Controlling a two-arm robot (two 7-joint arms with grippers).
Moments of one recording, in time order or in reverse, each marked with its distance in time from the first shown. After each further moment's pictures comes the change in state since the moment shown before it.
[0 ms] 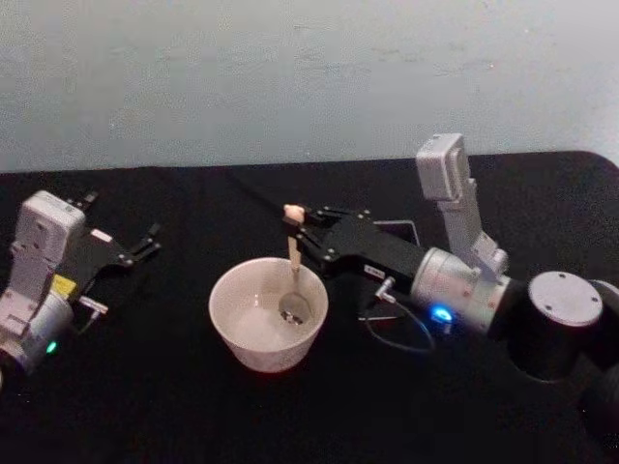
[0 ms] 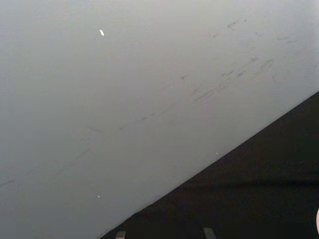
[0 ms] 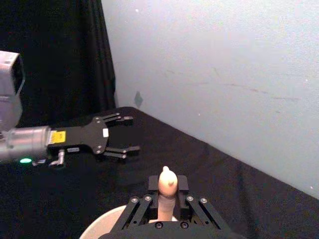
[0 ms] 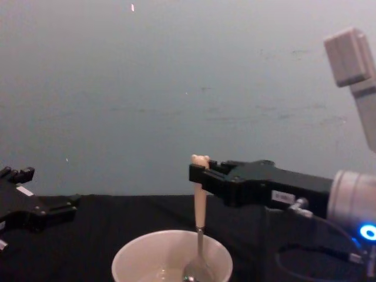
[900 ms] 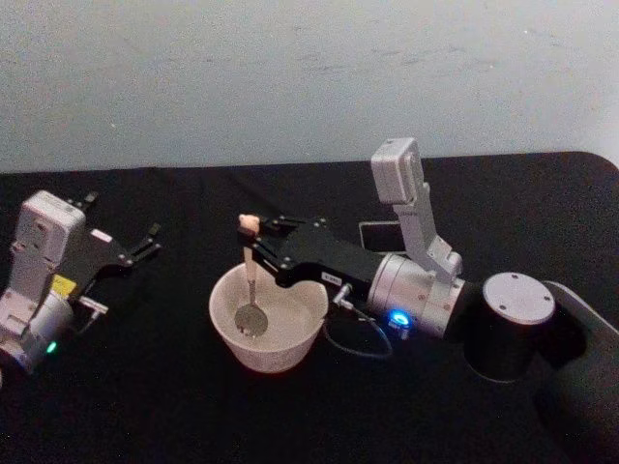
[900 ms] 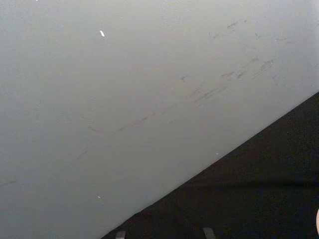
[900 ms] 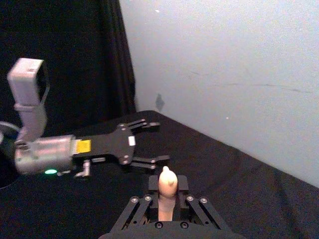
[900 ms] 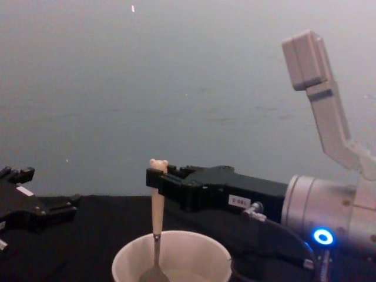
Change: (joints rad) left arm 0.000 0.000 0.000 0.000 0.000 0.000 0.000; right arm 0.037 -0.062 -0.065 0.046 0.028 0.006 0.013
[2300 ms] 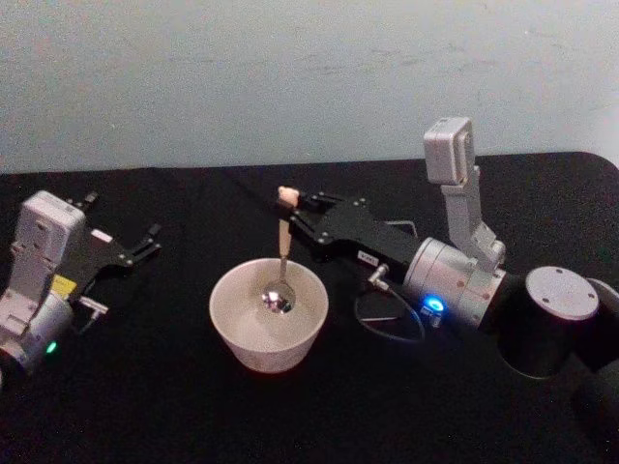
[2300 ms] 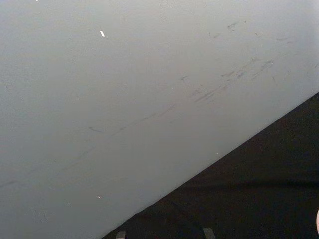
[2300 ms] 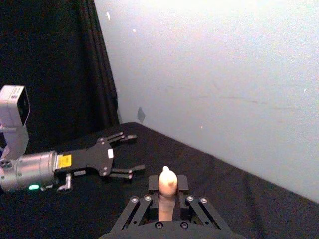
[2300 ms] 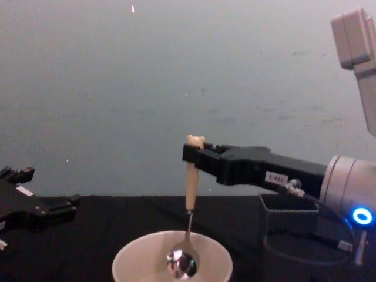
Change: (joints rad) left arm 0.000 0.000 0.000 0.000 0.000 0.000 0.000; right arm -0.043 0.044 0.072 -0.078 0.040 0.016 -0.039
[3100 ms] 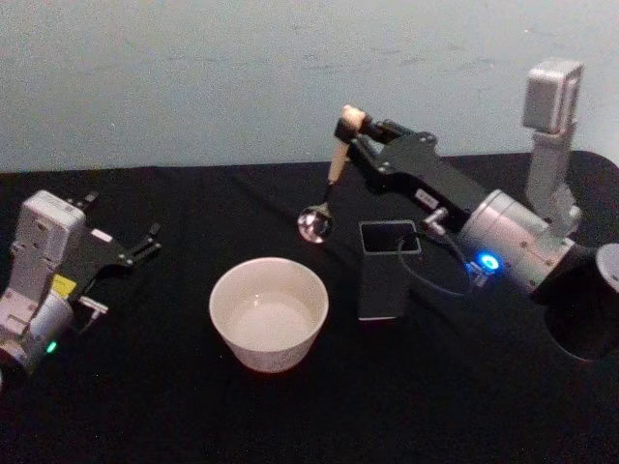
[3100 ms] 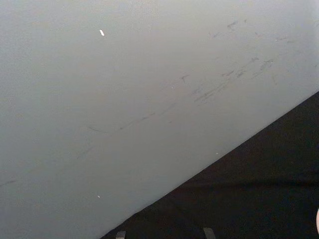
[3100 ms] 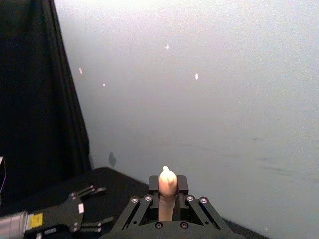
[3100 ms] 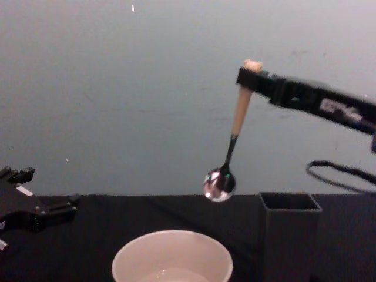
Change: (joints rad) left arm 0.000 0.000 0.000 0.000 0.000 0.000 0.000; right arm -0.057 0.036 0.125 -0.151 0.073 -0.026 -0.096
